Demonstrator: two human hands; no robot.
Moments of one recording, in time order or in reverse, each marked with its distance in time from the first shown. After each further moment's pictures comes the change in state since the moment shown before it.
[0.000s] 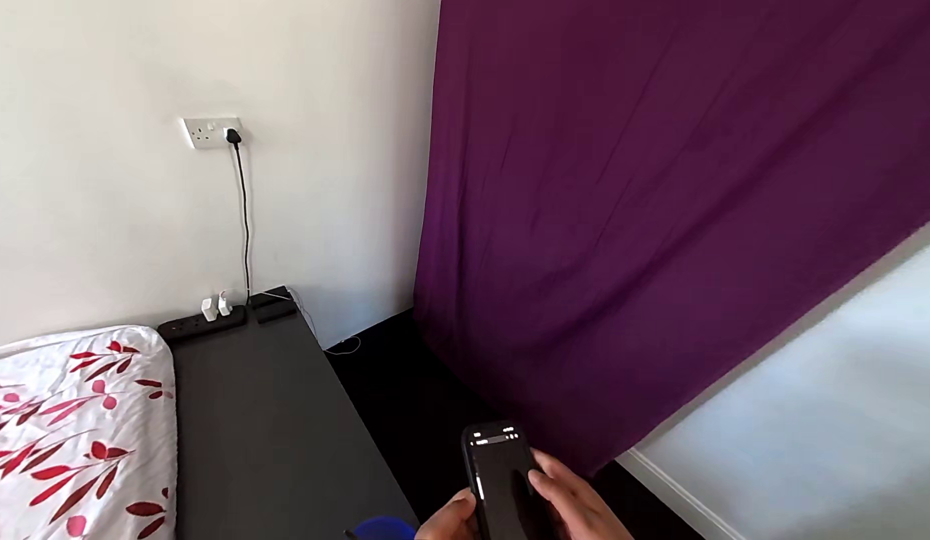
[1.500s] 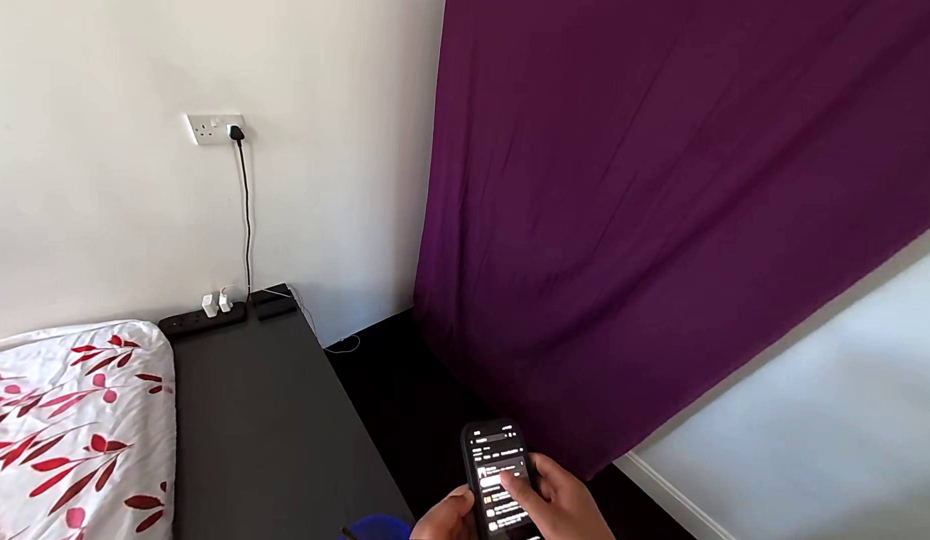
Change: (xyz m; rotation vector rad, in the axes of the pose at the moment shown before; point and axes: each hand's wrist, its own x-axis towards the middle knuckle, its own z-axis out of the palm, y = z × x) left_hand 0.002 0.001 -0.003 0.005 -0.055 0.003; right_hand 0.005 0.001 0.017 -0.103 0.132 0.023
